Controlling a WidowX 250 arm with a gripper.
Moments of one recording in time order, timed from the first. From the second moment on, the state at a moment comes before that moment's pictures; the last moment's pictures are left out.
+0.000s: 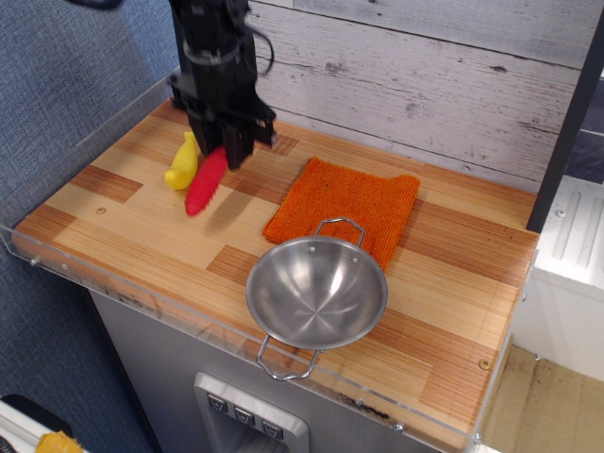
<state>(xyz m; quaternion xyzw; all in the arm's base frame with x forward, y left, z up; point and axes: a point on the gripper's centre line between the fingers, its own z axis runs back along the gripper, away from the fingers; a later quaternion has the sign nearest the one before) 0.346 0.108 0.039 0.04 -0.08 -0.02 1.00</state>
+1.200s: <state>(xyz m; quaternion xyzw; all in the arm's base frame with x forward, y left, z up) 0.332 0.096 0.021 -0.05 0.03 0.00 1.00</state>
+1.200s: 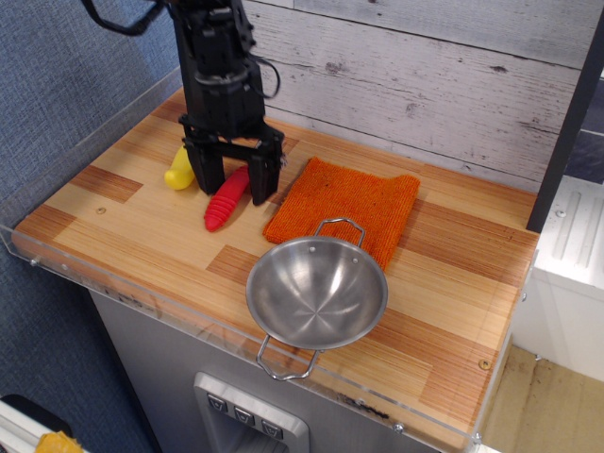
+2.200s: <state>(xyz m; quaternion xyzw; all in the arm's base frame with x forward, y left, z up) 0.334 0.099 0.133 0.02 0.00 -0.01 1.00</state>
